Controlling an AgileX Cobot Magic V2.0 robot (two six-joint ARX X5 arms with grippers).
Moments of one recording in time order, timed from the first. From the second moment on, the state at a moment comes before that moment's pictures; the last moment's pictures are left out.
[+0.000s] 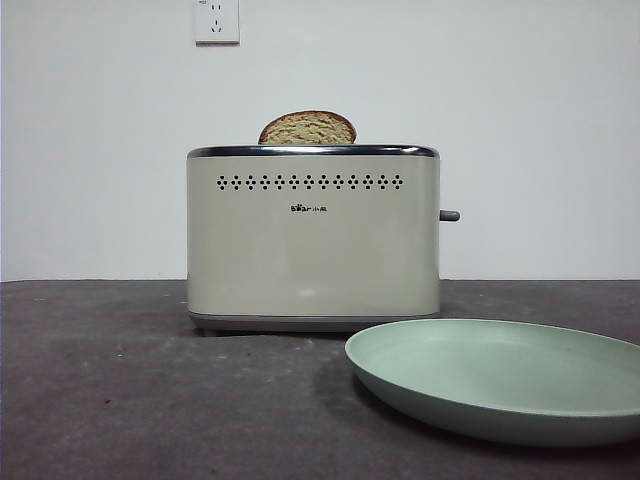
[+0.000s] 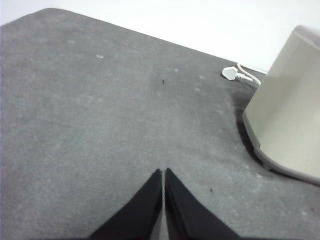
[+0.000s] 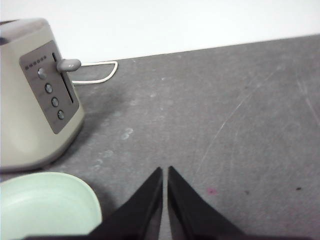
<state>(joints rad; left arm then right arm) 0.05 0.00 0.06 -0.25 0.08 -0.28 -0.06 0.01 0.02 -0.15 -0.16 0.19</state>
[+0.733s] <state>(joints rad) 0.05 0.21 0.35 -0.33 0.37 -0.43 -0.06 0.17 0.31 -0.28 -0.32 0.36</state>
